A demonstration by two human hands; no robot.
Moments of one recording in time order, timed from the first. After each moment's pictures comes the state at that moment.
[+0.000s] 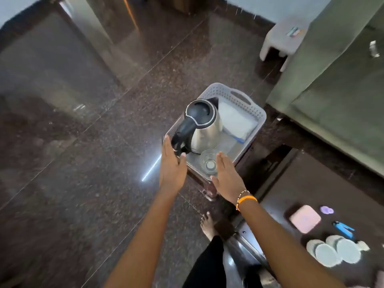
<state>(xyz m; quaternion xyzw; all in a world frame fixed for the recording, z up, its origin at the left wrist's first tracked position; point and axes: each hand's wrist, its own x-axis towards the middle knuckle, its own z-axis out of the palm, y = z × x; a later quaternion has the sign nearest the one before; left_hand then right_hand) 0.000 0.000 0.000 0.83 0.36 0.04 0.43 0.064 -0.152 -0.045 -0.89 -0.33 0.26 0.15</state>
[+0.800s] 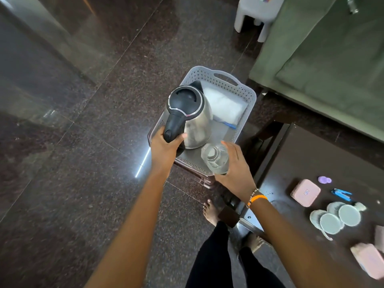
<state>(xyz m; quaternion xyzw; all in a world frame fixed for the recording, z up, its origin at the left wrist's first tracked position) 0.055 0.037 -0.008 0.71 0.36 0.04 0.61 0.064 -0.163 -0.054 -0.89 -0.16 0.14 0.39</state>
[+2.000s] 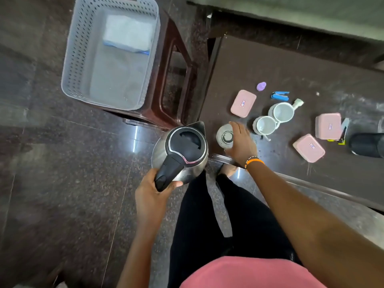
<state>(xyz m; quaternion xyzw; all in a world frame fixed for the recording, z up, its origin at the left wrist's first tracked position) -0.170 -0.197 0.017 0.86 0.30 -0.14 0.38 -0.062 -0.423 -0.136 -0.93 0.02 0.26 0.26</state>
